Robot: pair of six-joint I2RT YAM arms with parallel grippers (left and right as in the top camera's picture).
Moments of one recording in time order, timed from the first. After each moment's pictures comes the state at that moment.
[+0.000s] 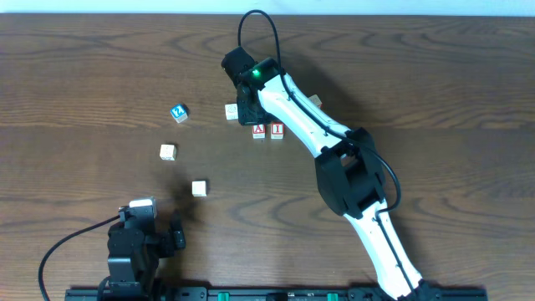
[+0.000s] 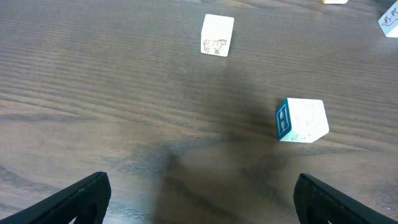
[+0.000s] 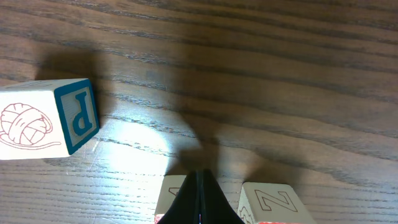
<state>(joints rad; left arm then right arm) -0.02 0.01 0.20 -0.86 -0.06 -0.09 0.63 2.50 2.22 -1.14 0.11 0.56</state>
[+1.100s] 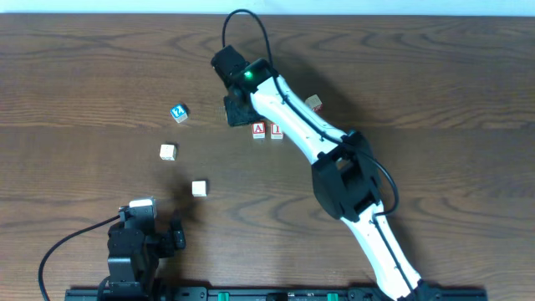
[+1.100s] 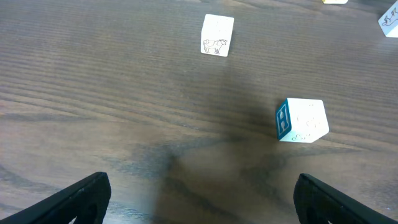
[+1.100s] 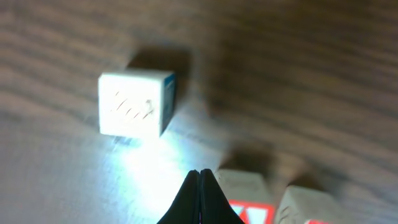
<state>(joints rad) -0.02 0.01 0.20 -0.86 -0.06 -0.09 0.68 2.50 2.27 -1.13 0.04 0.48</state>
